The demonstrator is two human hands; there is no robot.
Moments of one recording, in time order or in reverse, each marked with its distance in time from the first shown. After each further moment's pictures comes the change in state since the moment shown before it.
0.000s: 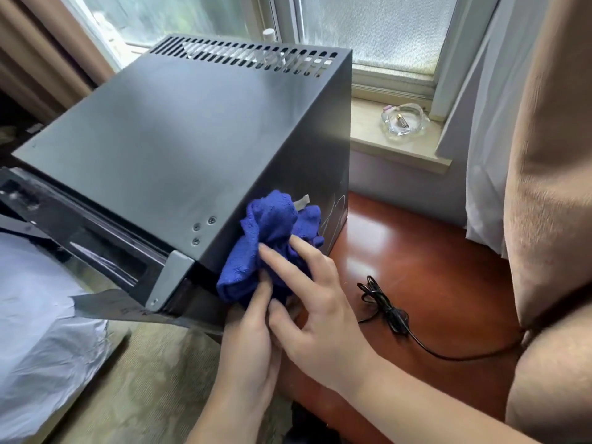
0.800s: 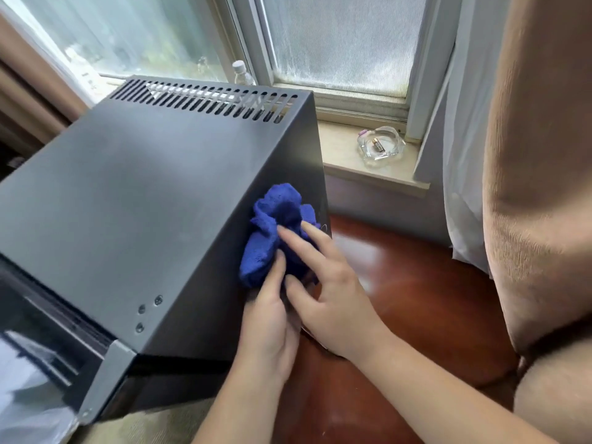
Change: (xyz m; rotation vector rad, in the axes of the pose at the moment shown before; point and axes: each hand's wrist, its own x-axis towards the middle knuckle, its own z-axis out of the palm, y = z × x) left_hand 0.065 -0.002 0.088 -0.104 -0.136 -0.057; right_hand 0.078 0.049 -0.053 0.062 -0.015 0.110
